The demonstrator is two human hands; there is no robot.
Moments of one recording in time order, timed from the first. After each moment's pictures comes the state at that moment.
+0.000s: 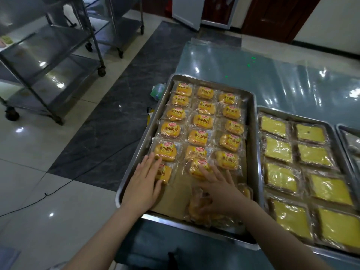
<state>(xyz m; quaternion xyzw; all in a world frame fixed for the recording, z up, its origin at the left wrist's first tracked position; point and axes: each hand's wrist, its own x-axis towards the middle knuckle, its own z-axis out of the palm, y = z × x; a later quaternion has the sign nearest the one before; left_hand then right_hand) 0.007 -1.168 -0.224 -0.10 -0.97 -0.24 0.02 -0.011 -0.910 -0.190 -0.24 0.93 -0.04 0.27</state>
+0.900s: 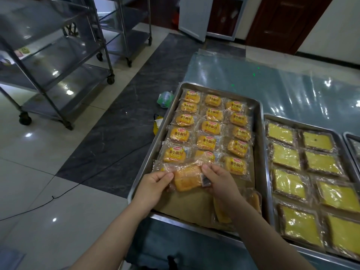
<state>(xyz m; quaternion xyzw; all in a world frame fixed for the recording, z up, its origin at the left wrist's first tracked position) 0.017 -1.166 -0.181 0.07 -0.73 -0.68 -0.08 -0.007 -0.972 -0.152 0.13 0.69 -0.69 0.18</state>
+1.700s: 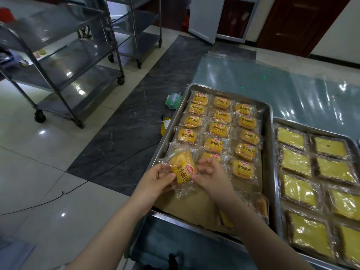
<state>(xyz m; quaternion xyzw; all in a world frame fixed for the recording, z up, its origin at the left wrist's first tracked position) 0.016 -1.176 -0.164 0.13 -0.62 -0.77 -0.13 -0.016 -0.991 -0.159 0.04 0.74 -0.65 0.17</state>
